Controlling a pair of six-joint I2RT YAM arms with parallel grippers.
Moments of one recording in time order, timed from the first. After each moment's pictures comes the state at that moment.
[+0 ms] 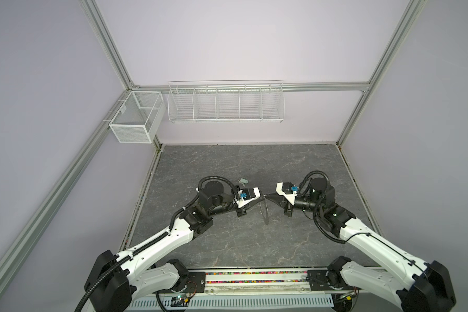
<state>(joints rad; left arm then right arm) -0.80 1.12 0.75 0.22 0.51 0.45 0.57 1.03 0.69 0.09 -0.71 -0.33</state>
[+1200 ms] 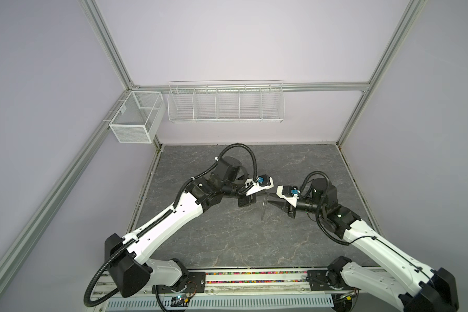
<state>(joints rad) -0.83 1.37 1.34 -0.61 0.48 0.63 0.56 0.99 0.72 -0.07 -0.65 -0.45</state>
